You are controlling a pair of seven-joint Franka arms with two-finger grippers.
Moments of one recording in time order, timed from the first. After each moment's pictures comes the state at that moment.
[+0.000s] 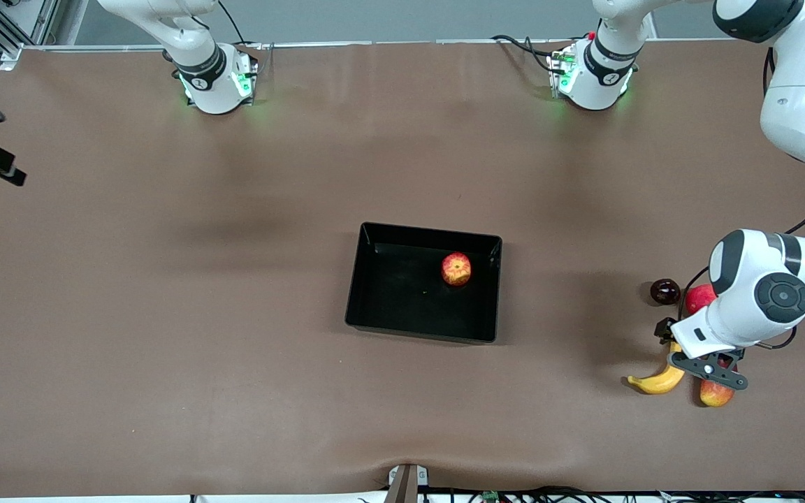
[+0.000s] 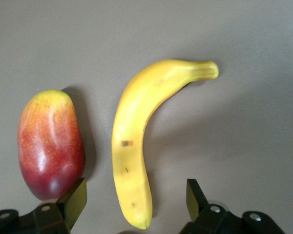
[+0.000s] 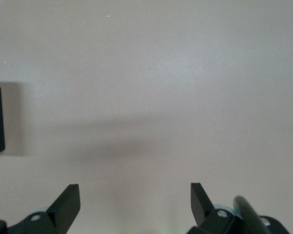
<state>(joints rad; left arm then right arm) 0.39 0.79 -0.43 -1.49 0.57 2.26 0.18 0.00 -0.05 -0.15 -1.62 0.03 1.55 -0.07</state>
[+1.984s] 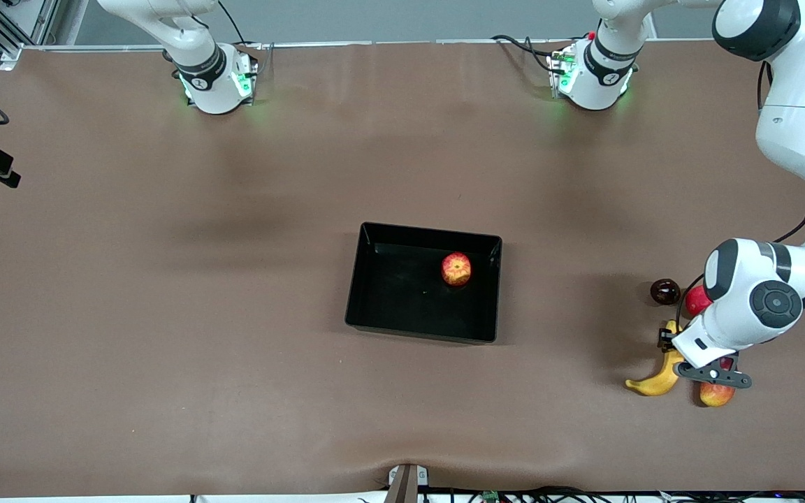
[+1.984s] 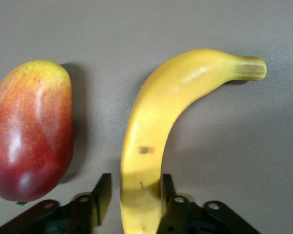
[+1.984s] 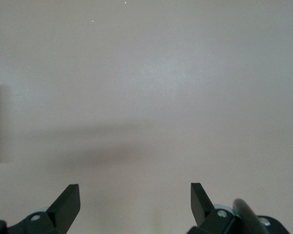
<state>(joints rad) 0.39 0.85 -0.41 -1.49 0.56 2.31 -0.01 0.02 -0.06 -0.15 -1.62 -0.05 1.57 -0.07</state>
